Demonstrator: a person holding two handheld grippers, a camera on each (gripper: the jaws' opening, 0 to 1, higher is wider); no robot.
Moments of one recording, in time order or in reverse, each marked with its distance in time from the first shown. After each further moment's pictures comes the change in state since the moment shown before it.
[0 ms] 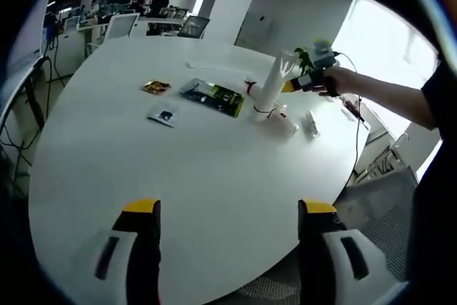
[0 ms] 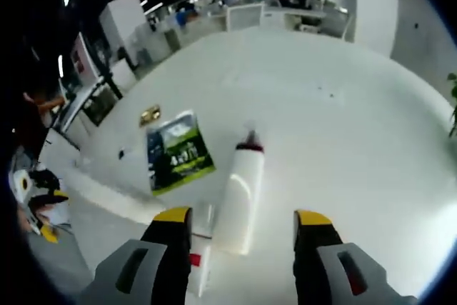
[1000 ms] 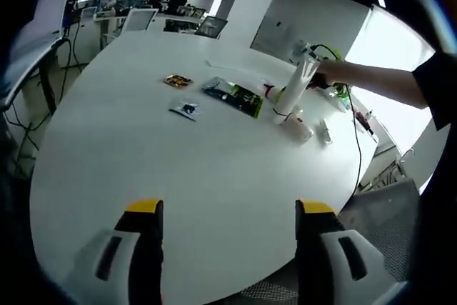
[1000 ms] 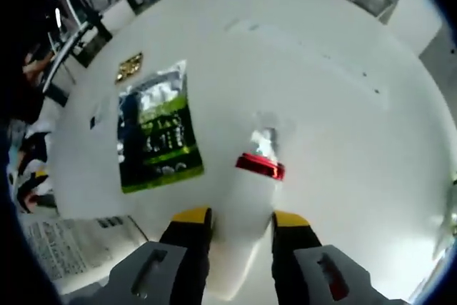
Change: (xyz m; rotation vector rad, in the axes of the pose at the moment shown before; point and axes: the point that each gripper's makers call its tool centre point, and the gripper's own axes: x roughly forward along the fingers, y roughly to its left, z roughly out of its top) left arm -0.005 0.027 -0.006 -0.079 -0.021 0.055; right arm 0.061 -0.004 0.001 -0.153 0.360 -0.046
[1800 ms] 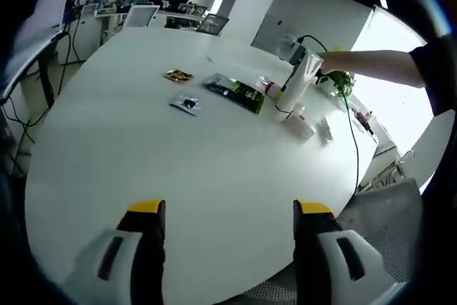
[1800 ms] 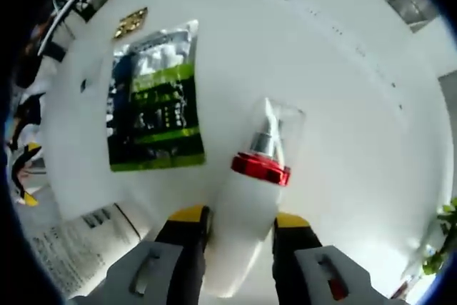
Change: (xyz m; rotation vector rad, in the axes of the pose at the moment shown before) left arm 0.011 -0.002 -0.004 -0.006 0.012 -0.013; right arm 0.008 0.007 -0.011 -0.157 0.229 -0.018
